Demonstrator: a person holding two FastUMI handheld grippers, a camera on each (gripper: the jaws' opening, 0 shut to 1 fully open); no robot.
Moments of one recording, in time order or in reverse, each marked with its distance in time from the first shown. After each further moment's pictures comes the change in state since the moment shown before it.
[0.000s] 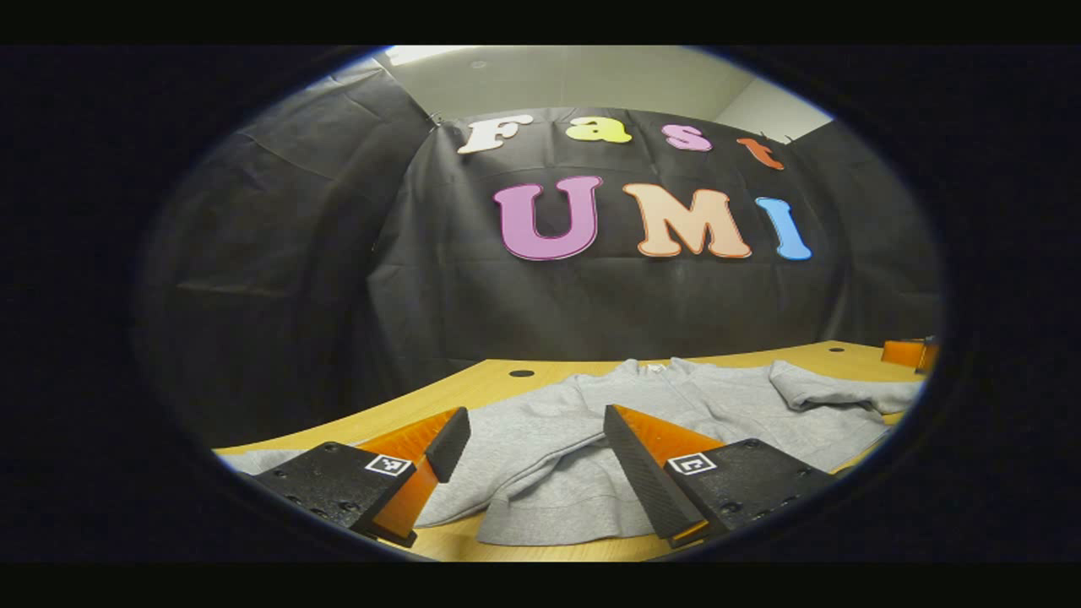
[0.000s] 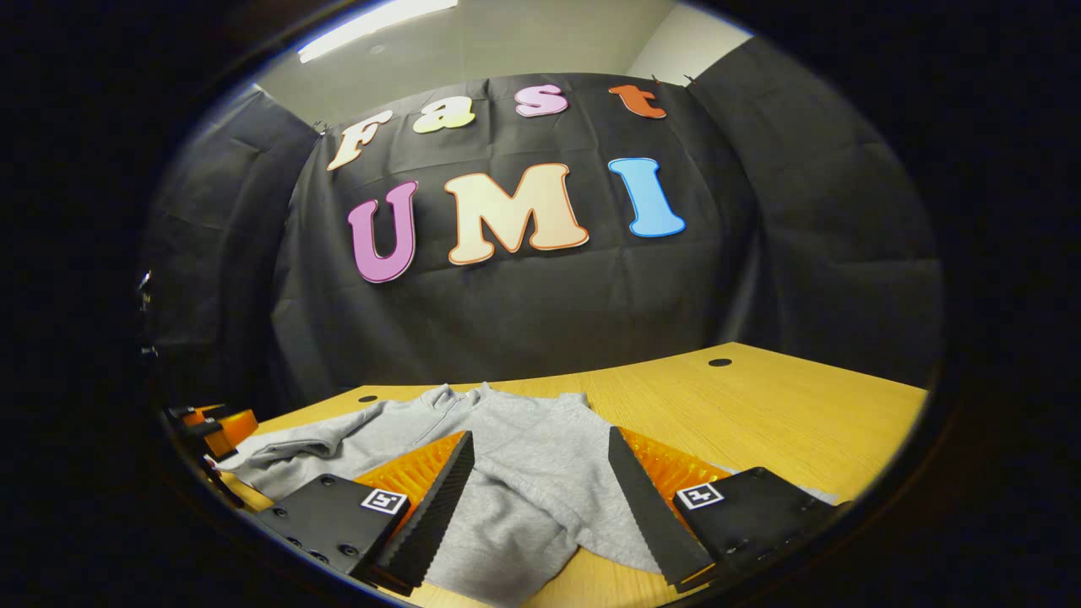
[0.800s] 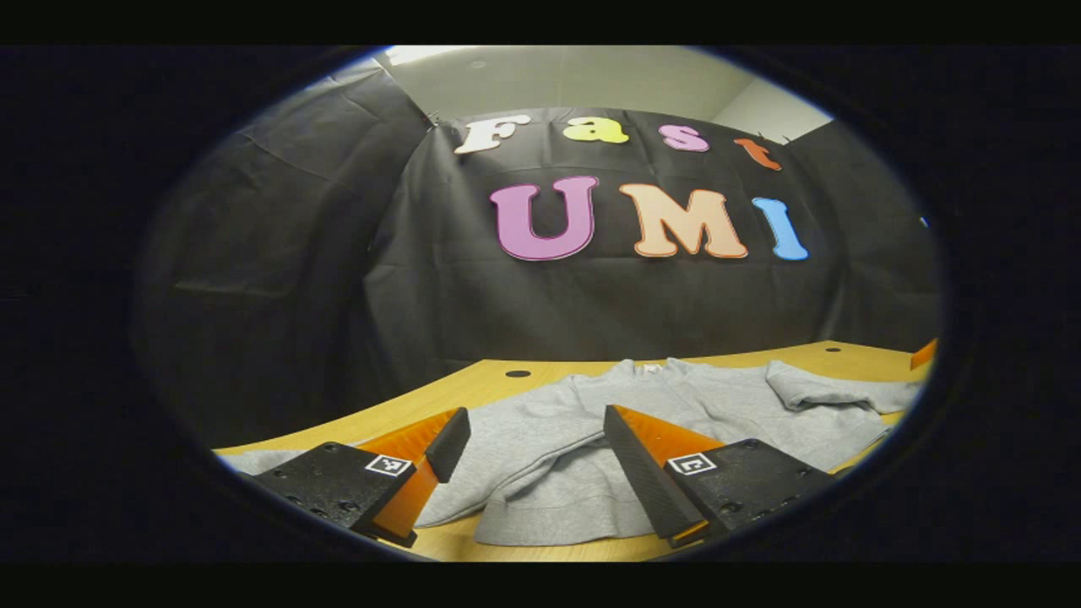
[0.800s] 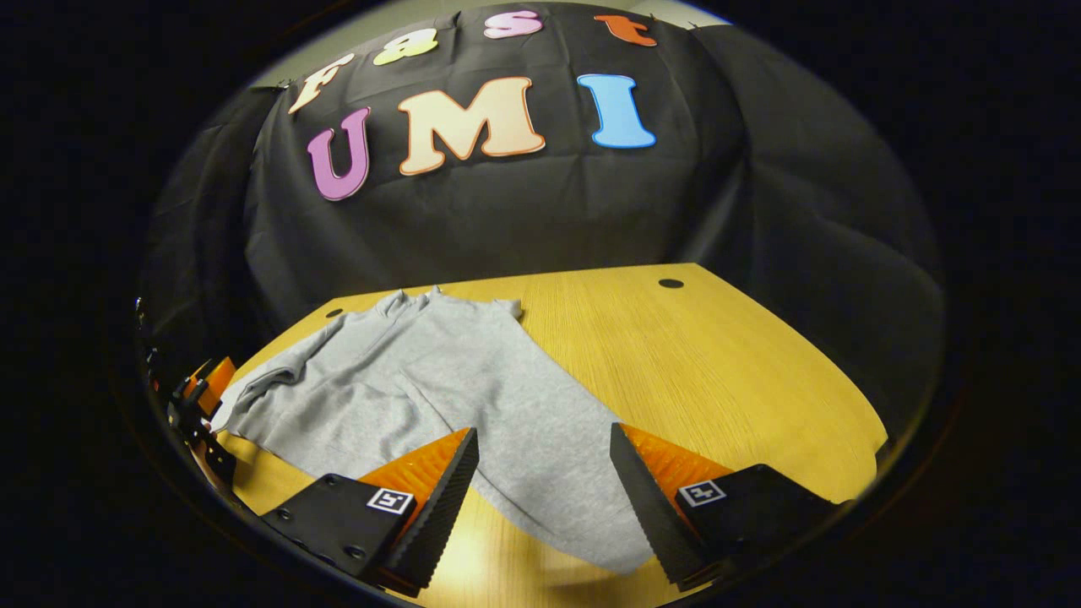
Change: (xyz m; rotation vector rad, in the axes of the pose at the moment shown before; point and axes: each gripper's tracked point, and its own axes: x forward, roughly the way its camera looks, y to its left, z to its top) left arm -0.001 -0.002 0.001 0.001 -0.001 -0.009; right arm -0.043 -0.102 -0.041 -0.080 0.435 -0.076
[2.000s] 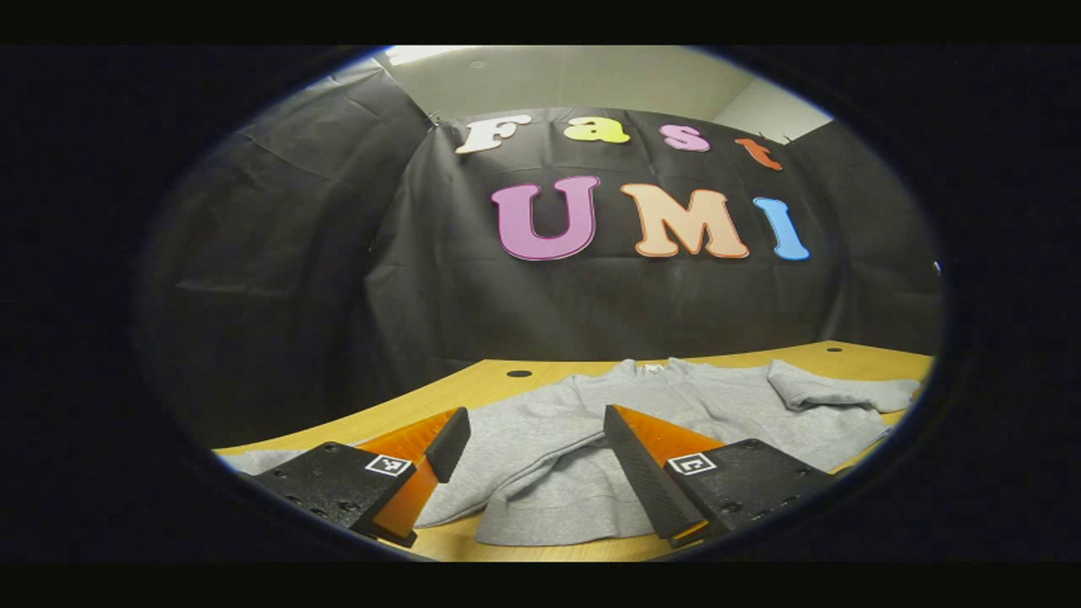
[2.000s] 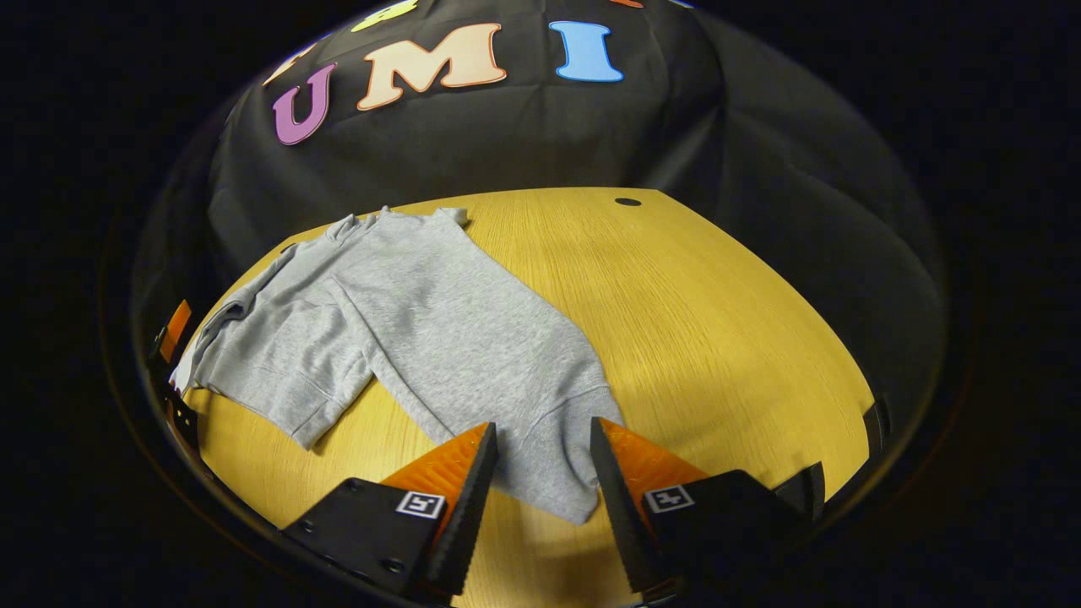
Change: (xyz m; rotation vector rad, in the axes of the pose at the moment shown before) left arm 0.000 -0.001 -0.001 -0.001 0.001 0.005; right arm -0.013 -0.046 -0.076 -0.020 0.211 -0.106
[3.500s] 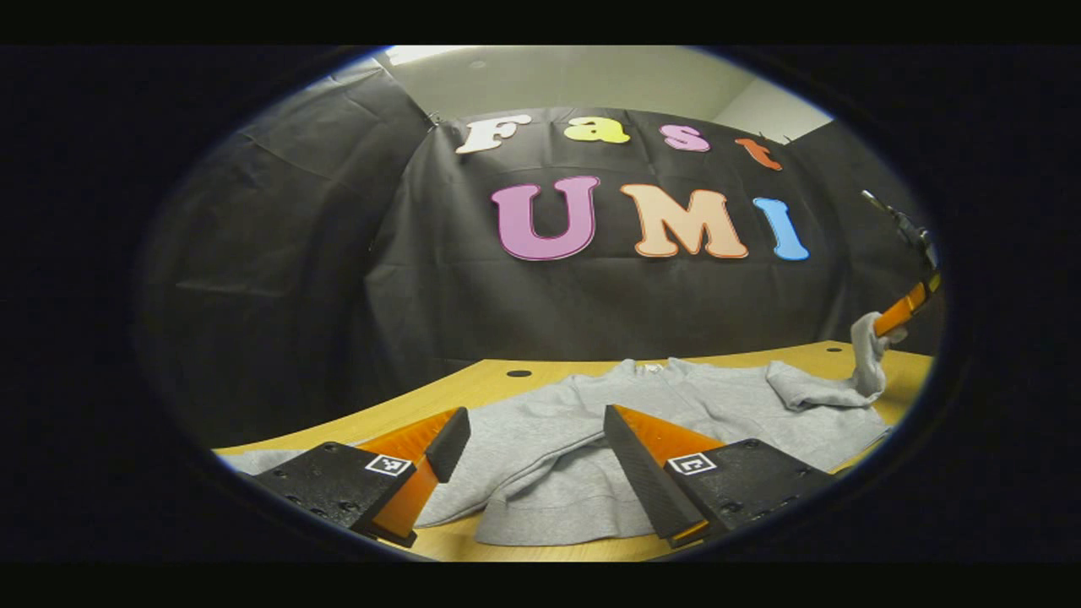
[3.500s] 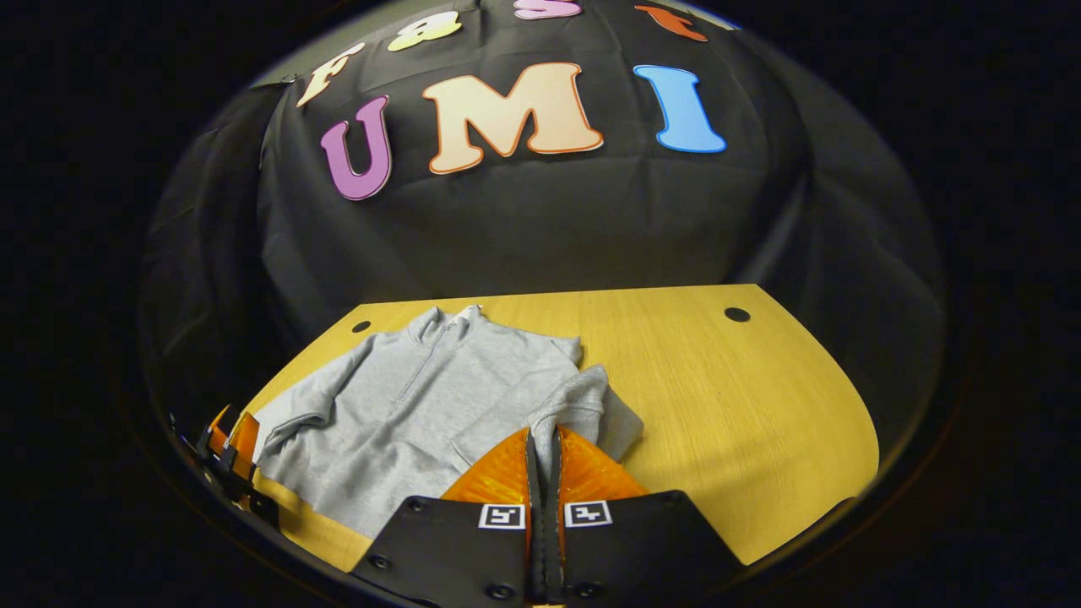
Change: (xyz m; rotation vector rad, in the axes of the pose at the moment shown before) left arm -0.003 -0.001 -0.001 -0.001 0.000 0.000; right arm 0.022 0.148 0.193 -0.039 -0.192 0.244
